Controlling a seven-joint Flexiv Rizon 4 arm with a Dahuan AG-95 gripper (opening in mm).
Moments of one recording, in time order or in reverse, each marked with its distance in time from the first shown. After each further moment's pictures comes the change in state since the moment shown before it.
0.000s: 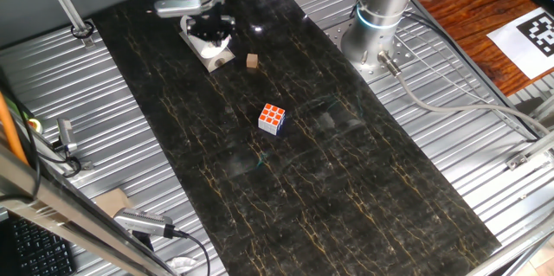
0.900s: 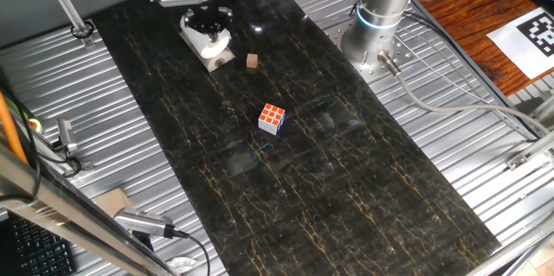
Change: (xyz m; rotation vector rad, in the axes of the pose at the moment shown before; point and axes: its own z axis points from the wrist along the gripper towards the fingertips) arm 0.010 -0.010 0.000 0.028 -0.016 -0.028
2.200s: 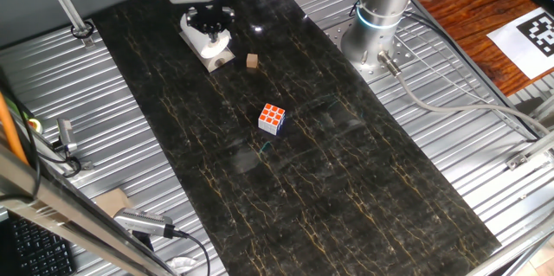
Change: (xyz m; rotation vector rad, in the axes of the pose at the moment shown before) arm 0.000 0.000 0.000 0.071 -0.027 -0.021
